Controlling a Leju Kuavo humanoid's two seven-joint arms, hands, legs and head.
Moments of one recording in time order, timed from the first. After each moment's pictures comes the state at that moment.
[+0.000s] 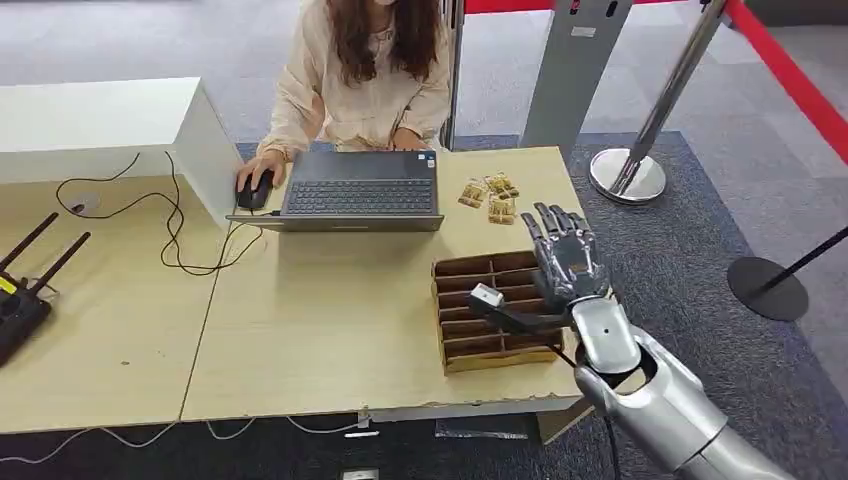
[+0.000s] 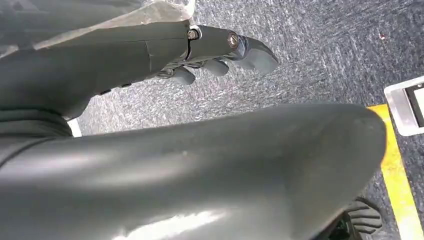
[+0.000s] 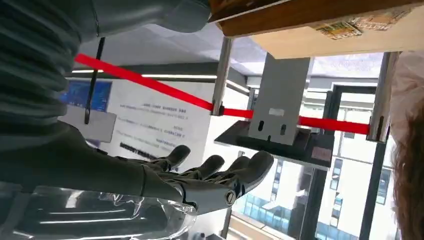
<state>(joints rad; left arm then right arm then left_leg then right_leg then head) -0.11 0.15 -0.97 -0.21 0.74 0.16 0.12 -0.50 -0.40 0.73 -1.42 1.17 -0.16 0.49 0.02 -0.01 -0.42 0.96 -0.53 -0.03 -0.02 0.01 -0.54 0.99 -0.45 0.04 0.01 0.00</state>
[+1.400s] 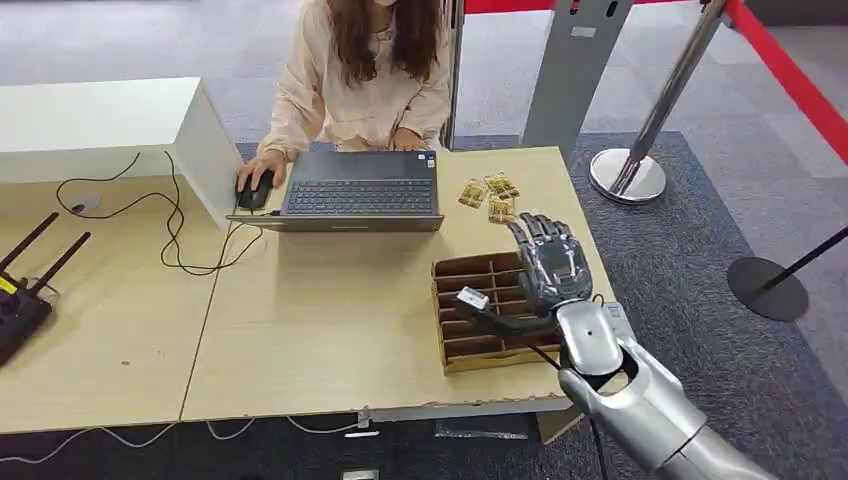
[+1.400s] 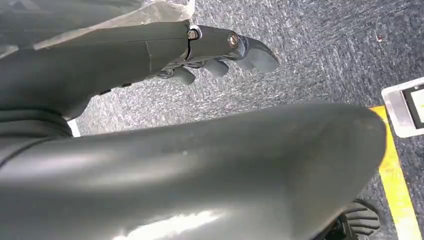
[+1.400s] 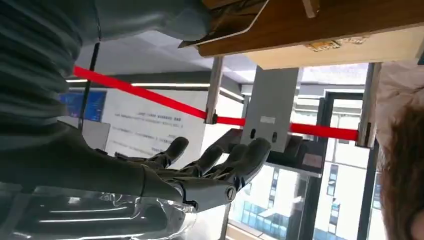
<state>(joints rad) -0.11 0.15 -0.97 -0.21 0.74 0.17 0.12 -0.51 -0.34 0.75 -1.36 1.17 -0.19 0.49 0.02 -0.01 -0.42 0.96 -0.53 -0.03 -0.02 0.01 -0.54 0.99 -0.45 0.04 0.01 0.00</state>
